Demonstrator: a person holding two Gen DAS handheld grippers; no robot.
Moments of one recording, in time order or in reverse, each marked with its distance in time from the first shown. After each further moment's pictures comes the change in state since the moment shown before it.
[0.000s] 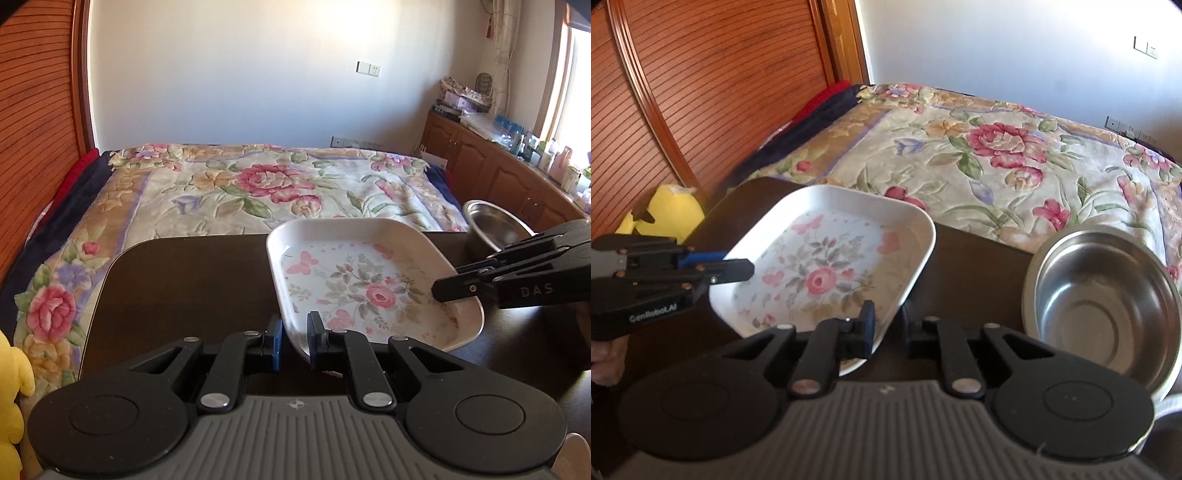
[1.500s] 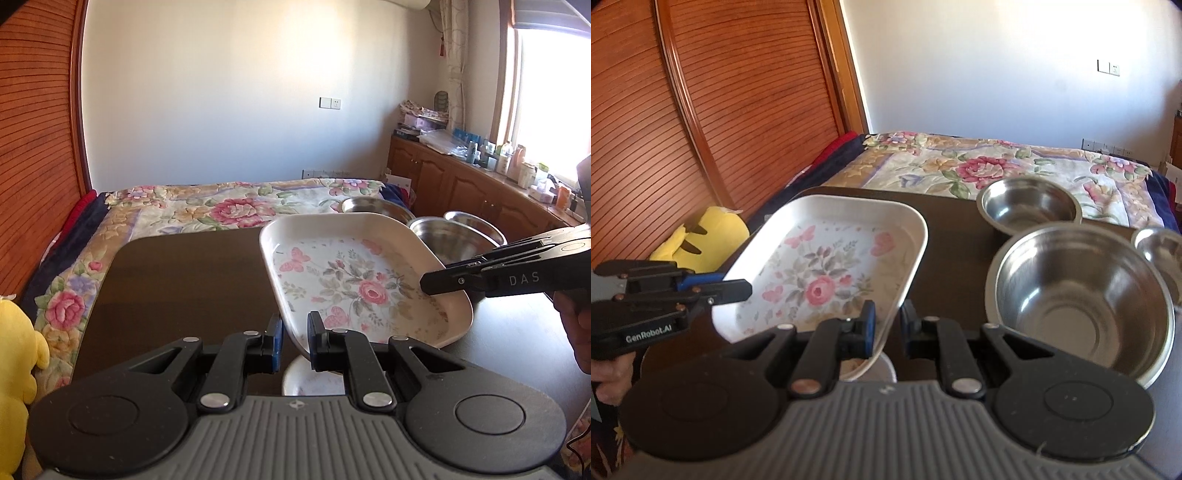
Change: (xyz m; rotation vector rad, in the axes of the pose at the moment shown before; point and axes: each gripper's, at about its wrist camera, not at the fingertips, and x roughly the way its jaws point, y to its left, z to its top) left arm -0.140 -0.090 -0.083 0.079 -0.127 -0.024; right arm -0.128 0.014 -0.104 0.052 -0.192 0.020
